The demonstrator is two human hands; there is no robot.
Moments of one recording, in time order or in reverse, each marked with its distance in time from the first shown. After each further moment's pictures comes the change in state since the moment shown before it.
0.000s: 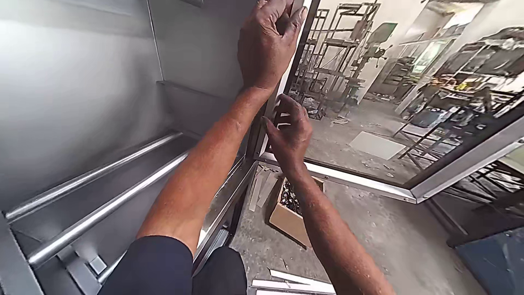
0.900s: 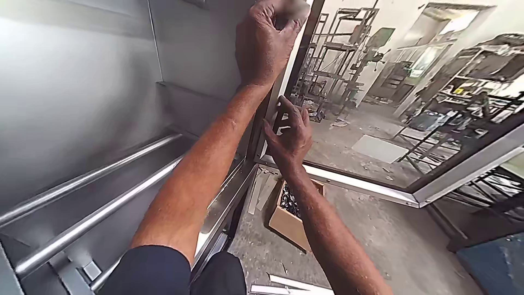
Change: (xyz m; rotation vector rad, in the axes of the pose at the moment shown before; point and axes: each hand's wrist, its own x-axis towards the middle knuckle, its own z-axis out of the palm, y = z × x) left_hand 0.008 -0.006 -0.003 -0.080 -0.039 -0.100; right_hand 0.001 0.008 0.011 -0.112 0.075 -0.037
